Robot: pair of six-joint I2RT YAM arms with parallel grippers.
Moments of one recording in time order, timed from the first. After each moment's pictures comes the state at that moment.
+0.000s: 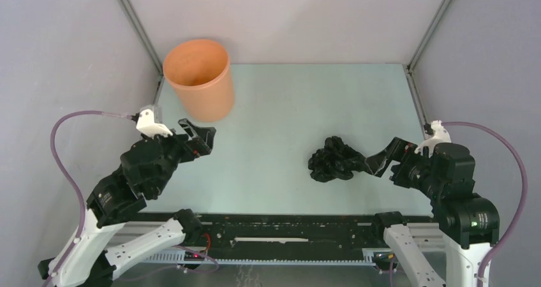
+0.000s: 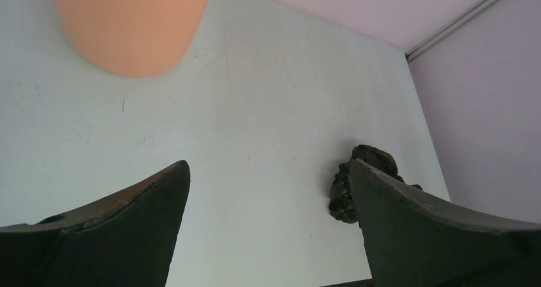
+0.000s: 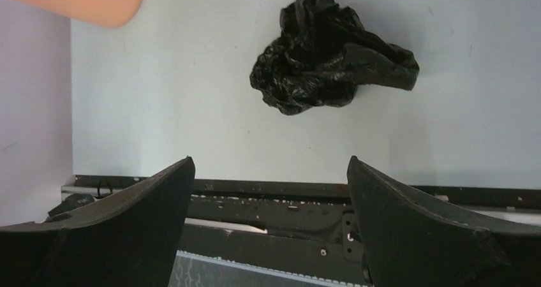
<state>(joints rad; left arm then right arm) -0.82 0.62 1.19 -0.86 -0.60 -0.65 0.09 0.60 1.29 -1.28 -0.17 0.48</state>
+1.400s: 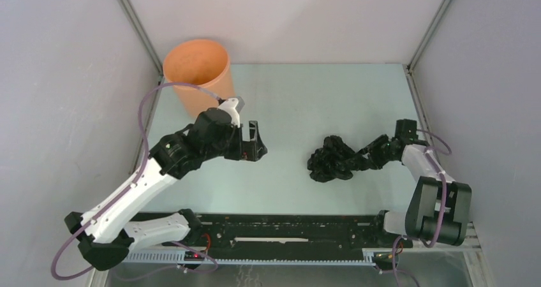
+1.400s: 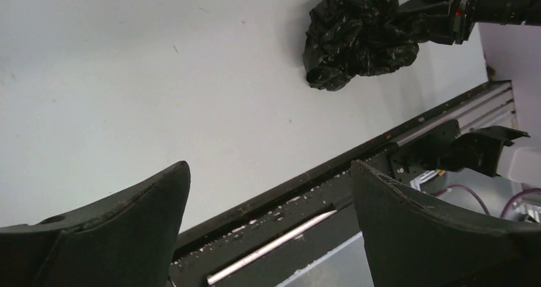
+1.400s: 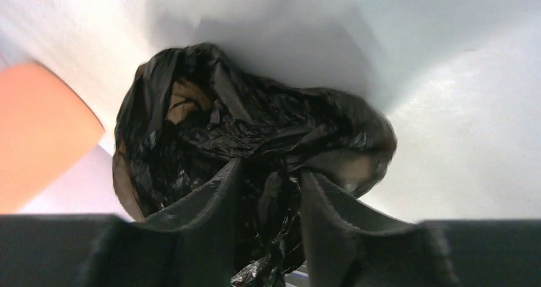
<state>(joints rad) -0.81 1.01 1.22 -0.88 -0.08 -0.61 -0.25 1.31 0.69 -0.55 -0.44 0.83</state>
